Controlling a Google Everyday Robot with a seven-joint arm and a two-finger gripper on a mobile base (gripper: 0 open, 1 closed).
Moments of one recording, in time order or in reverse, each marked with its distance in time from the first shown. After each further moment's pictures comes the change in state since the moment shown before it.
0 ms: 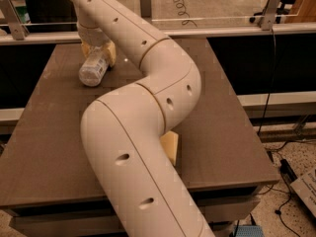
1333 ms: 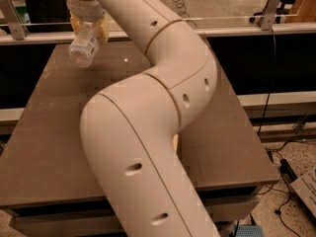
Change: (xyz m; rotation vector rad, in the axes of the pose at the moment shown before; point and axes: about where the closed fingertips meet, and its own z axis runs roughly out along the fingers) arm -0.002 -0.016 -0.091 0.131 0.086 -0.003
